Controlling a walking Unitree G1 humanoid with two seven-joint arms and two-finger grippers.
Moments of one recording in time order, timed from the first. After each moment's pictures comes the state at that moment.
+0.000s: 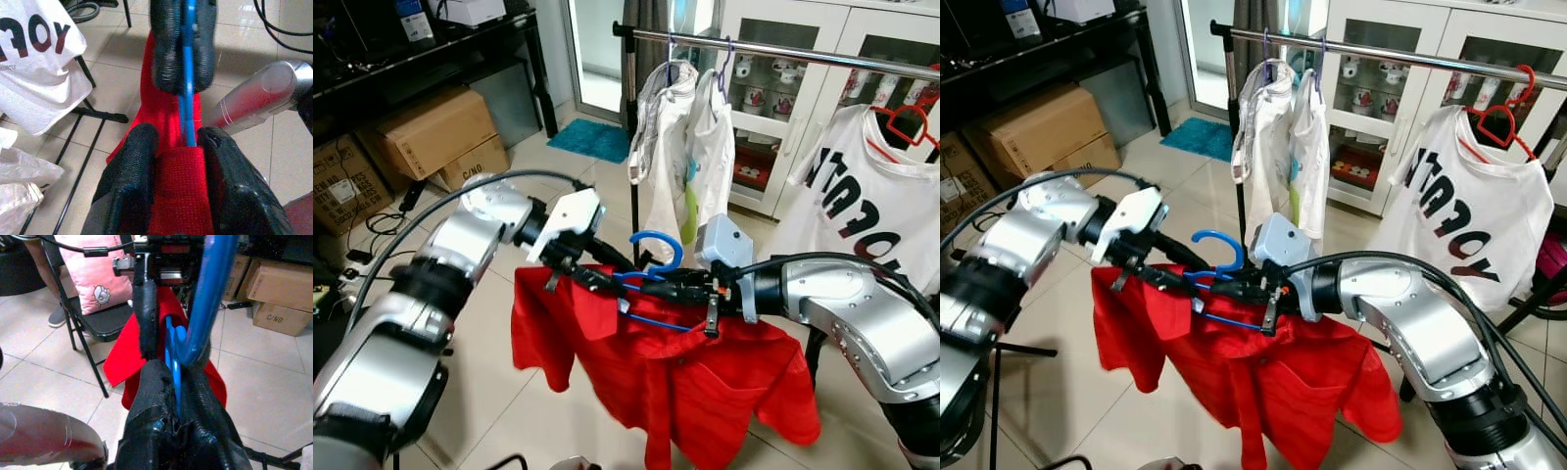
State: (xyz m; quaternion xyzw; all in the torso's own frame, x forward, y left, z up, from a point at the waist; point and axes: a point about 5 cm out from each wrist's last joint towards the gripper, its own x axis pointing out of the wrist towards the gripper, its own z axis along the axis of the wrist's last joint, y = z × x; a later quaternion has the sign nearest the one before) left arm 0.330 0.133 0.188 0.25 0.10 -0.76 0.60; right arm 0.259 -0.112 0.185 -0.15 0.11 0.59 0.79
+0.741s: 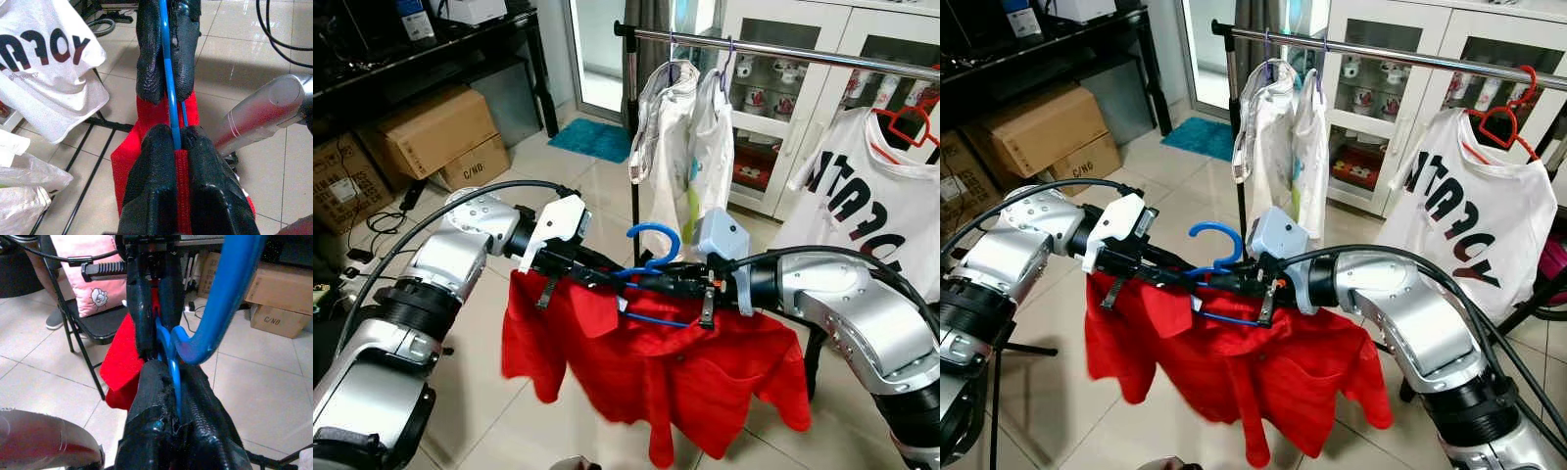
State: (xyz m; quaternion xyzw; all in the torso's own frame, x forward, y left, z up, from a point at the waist) left arm 0.320 0.141 0.187 0.23 0.07 -0.74 0.62; right arm 0.265 -0.109 0.188 -0.15 0.11 0.58 0.79
